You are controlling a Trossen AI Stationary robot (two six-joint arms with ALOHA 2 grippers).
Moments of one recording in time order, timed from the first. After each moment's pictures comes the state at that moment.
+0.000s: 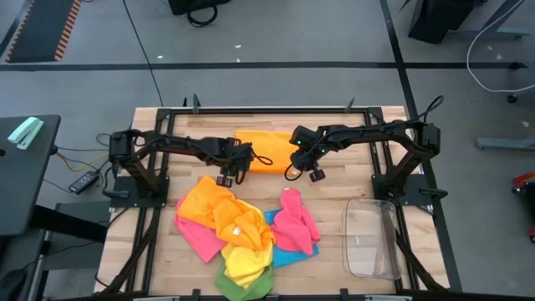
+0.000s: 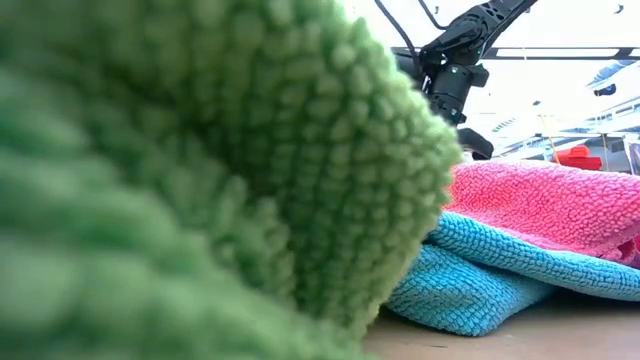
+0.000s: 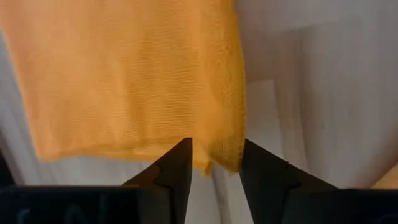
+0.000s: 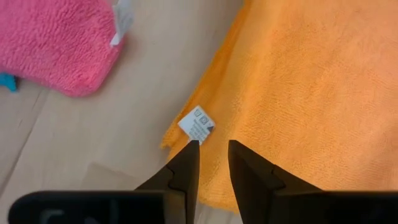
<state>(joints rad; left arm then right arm) 0.19 1.71 1.03 -0.66 -0.26 0.45 -0.30 1.64 1.01 -0.54 -0.14 -0.68</state>
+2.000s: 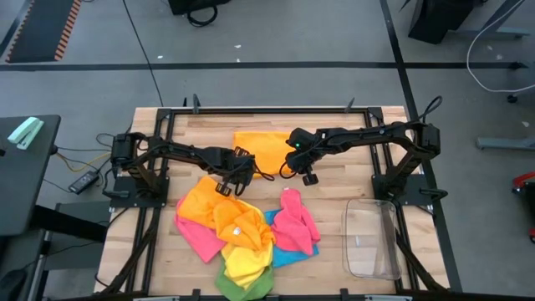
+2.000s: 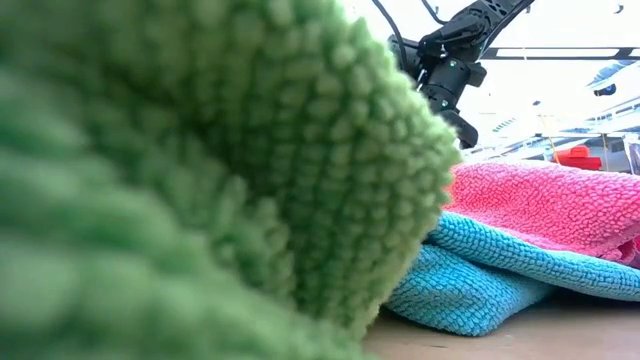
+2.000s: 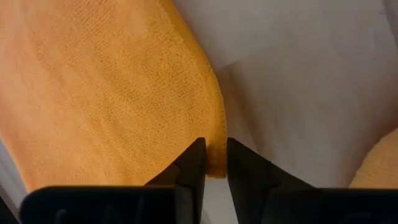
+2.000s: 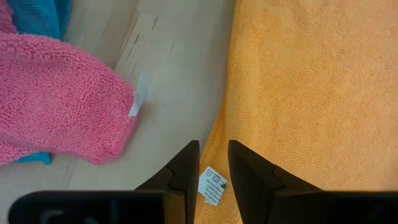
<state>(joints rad) 0.09 1.73 1.01 -0.58 -0.25 0.61 -0.26 1.64 1.01 -0.44 -0.20 -0.50</state>
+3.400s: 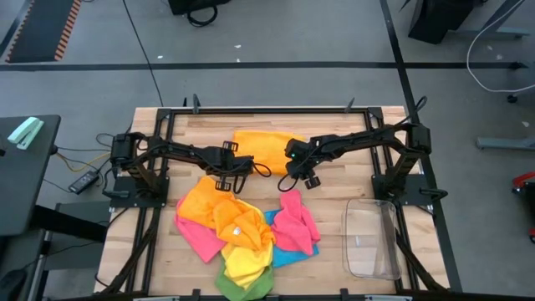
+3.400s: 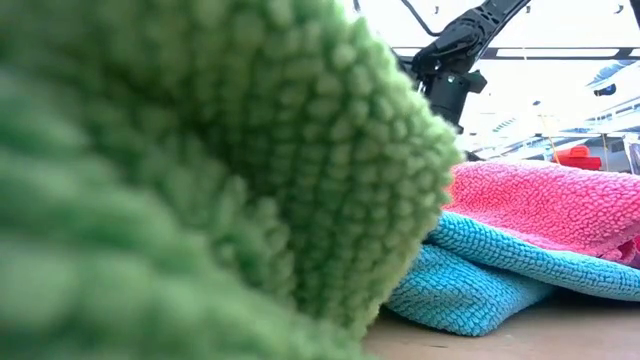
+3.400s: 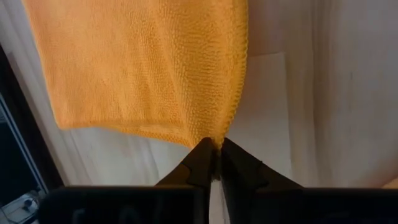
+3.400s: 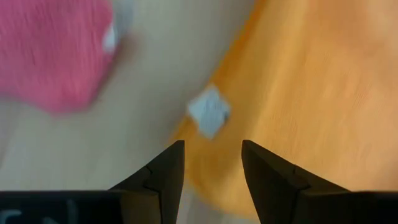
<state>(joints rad) 0.10 1.73 1.01 -0.69 -0.45 0.32 -0.21 1.72 1.01 -0.51 0.01 -0.63</state>
